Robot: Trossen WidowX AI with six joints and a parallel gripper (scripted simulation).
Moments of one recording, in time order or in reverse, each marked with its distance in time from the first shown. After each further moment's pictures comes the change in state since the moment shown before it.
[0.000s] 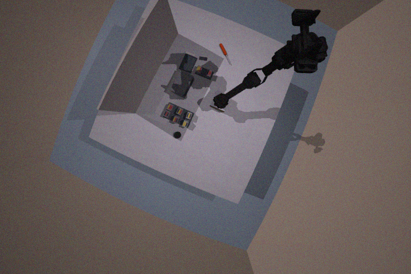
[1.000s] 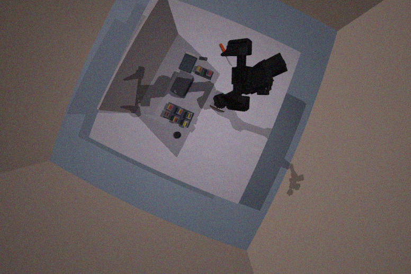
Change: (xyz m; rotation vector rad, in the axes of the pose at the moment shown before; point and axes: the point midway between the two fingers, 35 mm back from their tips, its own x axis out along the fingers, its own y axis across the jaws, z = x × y) arm 0.015 0.118 -0.213 -0.071 0.541 0.208
